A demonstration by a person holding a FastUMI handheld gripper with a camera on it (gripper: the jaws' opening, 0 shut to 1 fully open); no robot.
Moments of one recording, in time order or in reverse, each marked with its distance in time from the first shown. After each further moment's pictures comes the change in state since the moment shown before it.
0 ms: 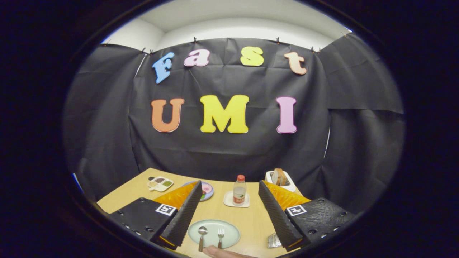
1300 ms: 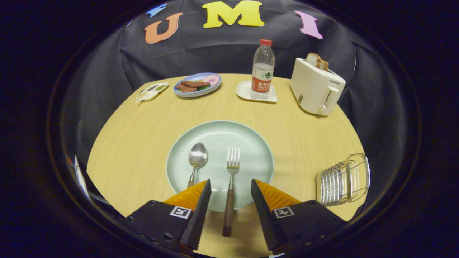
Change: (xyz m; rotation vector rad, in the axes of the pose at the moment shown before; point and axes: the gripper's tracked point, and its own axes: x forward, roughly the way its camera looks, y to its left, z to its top) arm 0.063 0.043 -0.317 0.003 0.724 0.052
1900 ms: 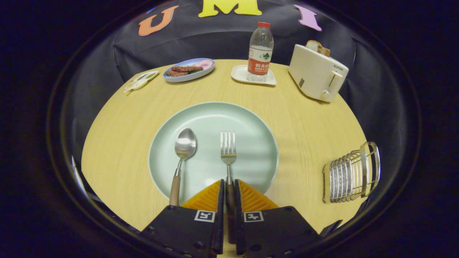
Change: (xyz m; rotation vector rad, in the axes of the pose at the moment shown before) arm 0.017 -0.008 -0.018 0.010 0.091 -0.053
